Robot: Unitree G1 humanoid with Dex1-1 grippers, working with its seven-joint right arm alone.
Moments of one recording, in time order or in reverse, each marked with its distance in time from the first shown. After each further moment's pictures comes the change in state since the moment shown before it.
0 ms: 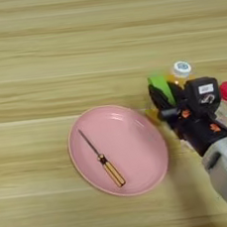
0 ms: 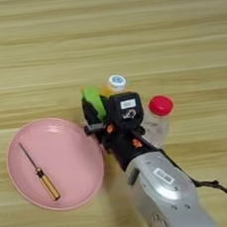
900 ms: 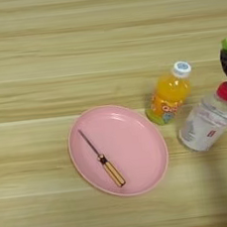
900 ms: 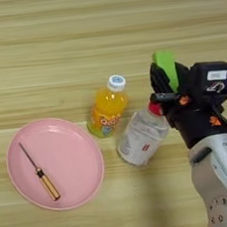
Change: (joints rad) arm -0.117 -0.121 -0.440 0.003 0.197 0.072 -0.013
